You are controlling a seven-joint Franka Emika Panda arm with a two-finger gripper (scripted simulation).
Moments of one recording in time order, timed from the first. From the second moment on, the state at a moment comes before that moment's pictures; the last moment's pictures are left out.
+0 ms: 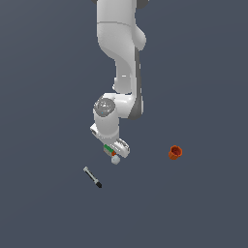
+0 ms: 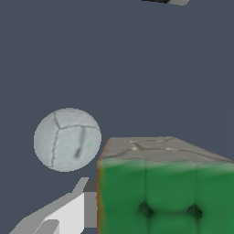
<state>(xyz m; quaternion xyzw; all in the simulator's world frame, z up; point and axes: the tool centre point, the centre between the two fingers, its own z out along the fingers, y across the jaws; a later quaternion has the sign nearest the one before) 0.003 -0.063 0.036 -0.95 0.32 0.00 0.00</state>
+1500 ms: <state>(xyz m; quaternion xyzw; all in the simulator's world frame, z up) 0.024 0.068 0.220 -0.95 0.32 0.00 0.00</state>
